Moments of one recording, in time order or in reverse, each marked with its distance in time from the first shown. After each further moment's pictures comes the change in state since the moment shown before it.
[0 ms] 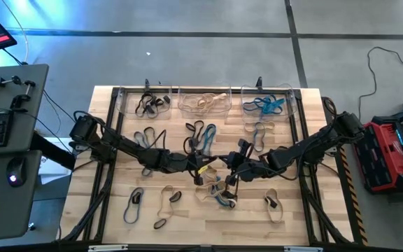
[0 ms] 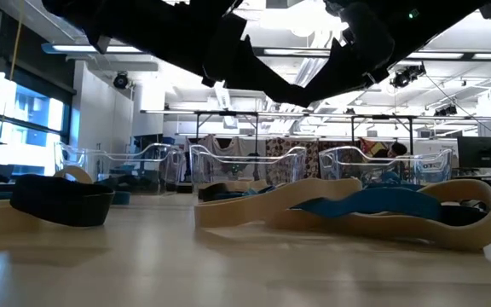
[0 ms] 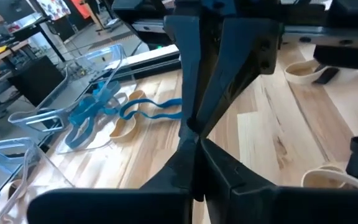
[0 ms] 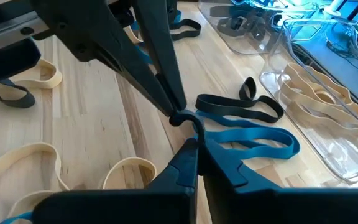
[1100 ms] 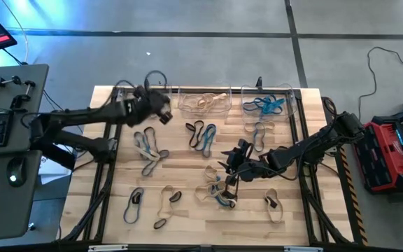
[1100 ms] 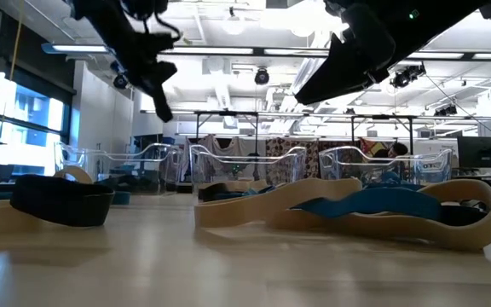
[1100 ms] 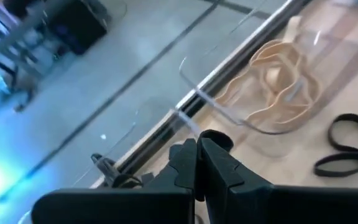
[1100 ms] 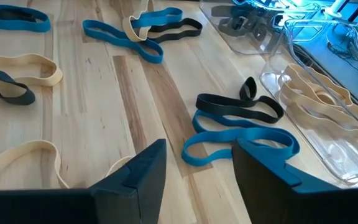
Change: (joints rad) left arm 0.601 -0.575 0.000 -1.016 -0.146 -0.257; right arm -0.003 0.000 0.000 -0.005 -0.003 -0.006
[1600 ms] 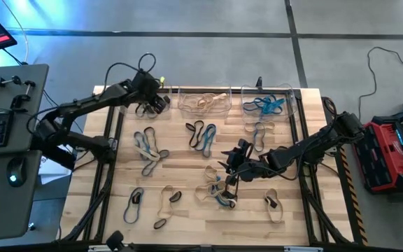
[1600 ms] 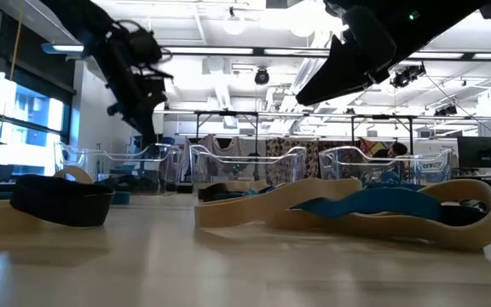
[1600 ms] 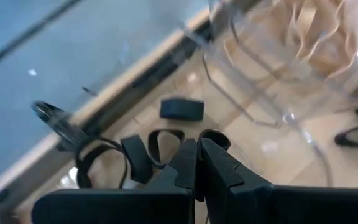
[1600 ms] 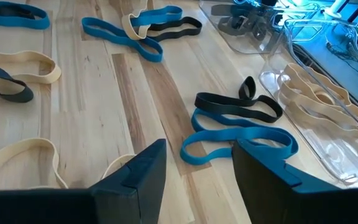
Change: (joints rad) left arm 0.433 0.133 0.000 -0.024 0.534 0.092; right arm -0.004 0.000 0.000 -0.006 0.000 -0.006
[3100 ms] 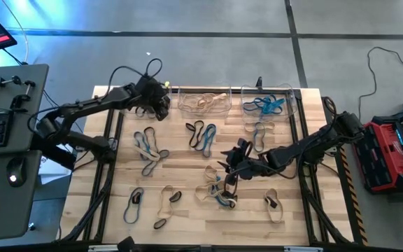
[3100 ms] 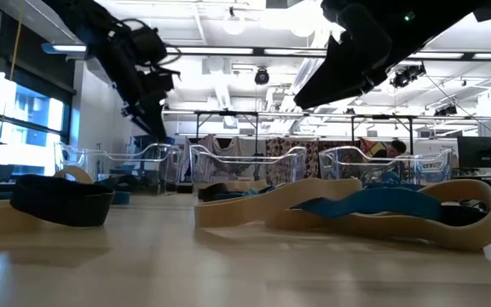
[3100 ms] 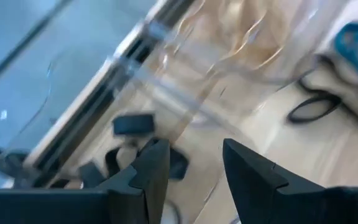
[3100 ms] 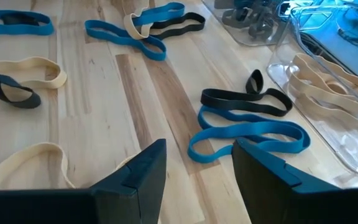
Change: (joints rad) left arm -0.089 -0.014 -0.029 0.054 0.082 0.127; right arm -0.022 0.000 0.000 0.001 -0.047 0.051
